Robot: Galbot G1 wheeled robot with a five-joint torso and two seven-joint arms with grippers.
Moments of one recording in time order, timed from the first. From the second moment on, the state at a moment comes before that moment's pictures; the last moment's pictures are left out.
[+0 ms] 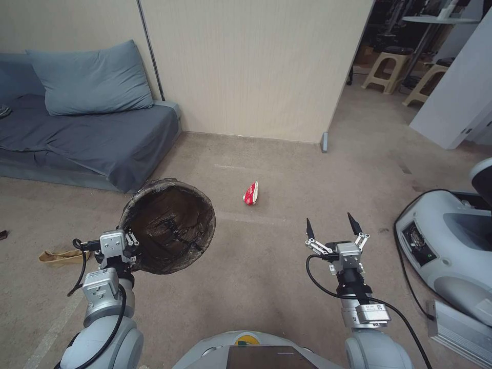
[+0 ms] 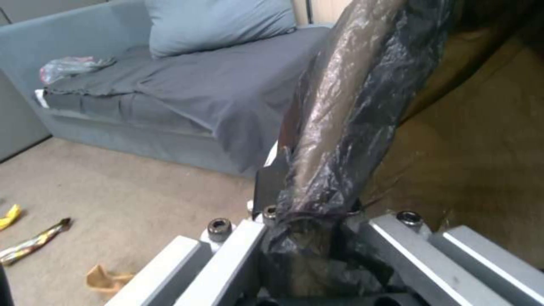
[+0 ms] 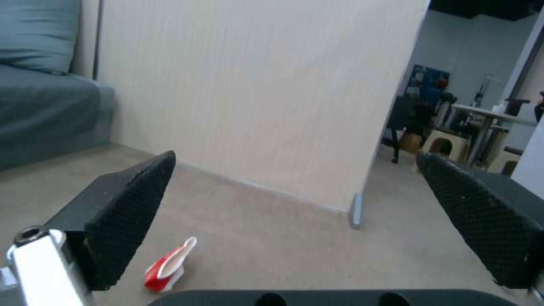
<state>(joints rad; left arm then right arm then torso) 1.79 -1.42 -0.59 -2.51 -0.07 0.40 -0.42 -1.82 1.61 0.64 2.28 -0.18 0.28 -0.08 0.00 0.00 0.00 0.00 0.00</state>
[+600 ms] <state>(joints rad) 1.79 -1.44 -0.59 -2.50 -0.06 0.40 -0.42 -1.83 1.61 0.64 2.29 -0.17 0.27 -0.08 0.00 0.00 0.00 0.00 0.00</state>
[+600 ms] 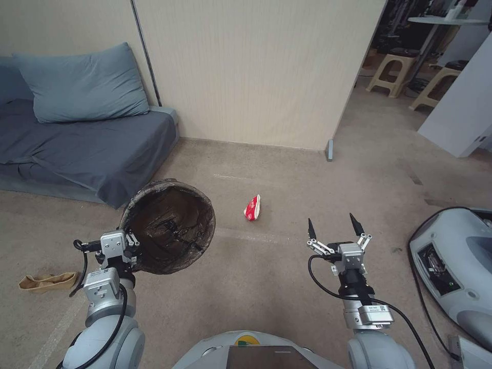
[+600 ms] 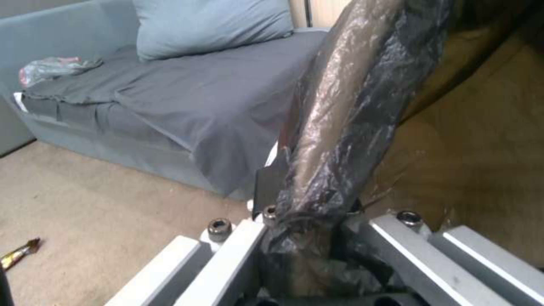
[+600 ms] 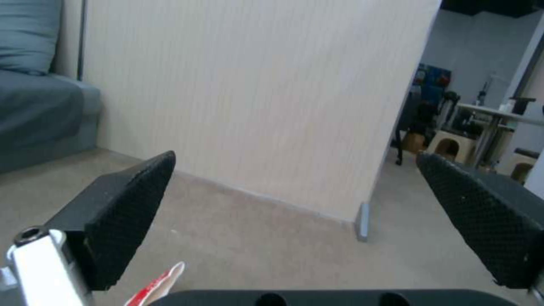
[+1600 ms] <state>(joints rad) 1.77 -1.44 -0.59 -2.48 -0.08 0.36 -0.41 -1.77 1.61 0.64 2.27 -0.17 0.32 -0.15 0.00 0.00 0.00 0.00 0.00</state>
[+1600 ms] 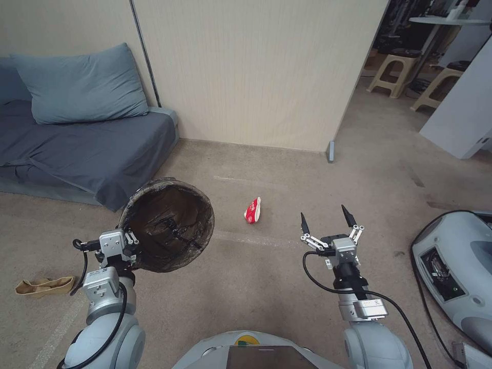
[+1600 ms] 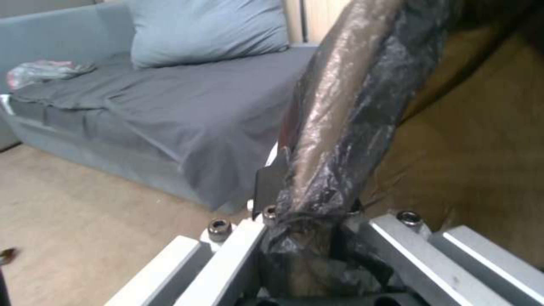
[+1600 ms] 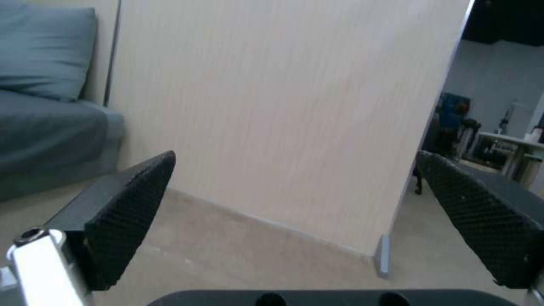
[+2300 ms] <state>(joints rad) 1.82 -1.47 -0.62 -2.41 -0.07 0.28 -0.41 -1.41 1.47 0.58 2.10 0.05 0.13 -0.09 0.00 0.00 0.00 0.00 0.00</state>
